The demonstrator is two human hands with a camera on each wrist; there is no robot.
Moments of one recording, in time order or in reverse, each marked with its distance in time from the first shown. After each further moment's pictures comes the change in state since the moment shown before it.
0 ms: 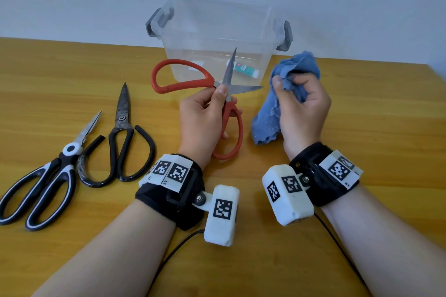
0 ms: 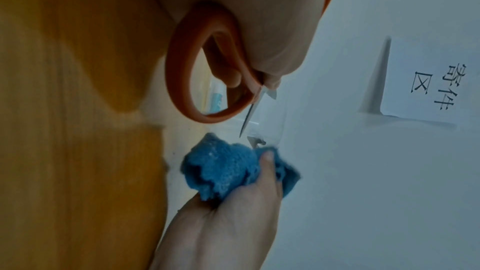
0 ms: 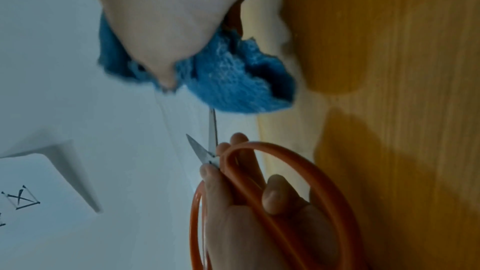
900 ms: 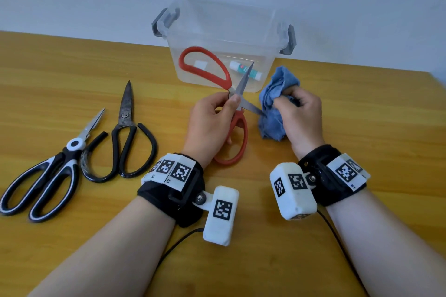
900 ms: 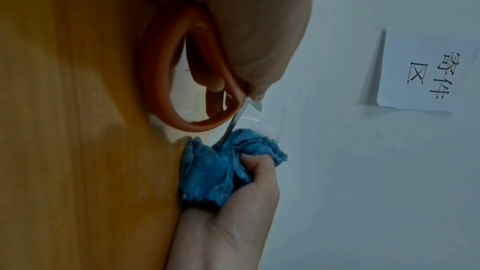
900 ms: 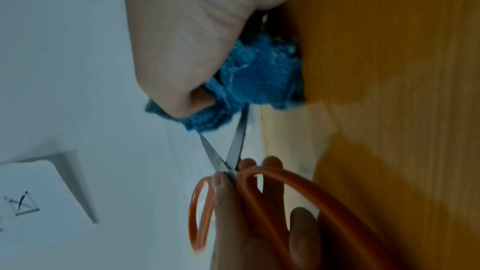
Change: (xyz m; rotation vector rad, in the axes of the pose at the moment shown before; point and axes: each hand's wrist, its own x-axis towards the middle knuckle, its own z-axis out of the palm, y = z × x) left_hand 0.003 -0.006 -0.001 0.182 -0.132 -0.017; right_hand 0.006 -0.001 -0.013 -0.101 -0.275 0.156
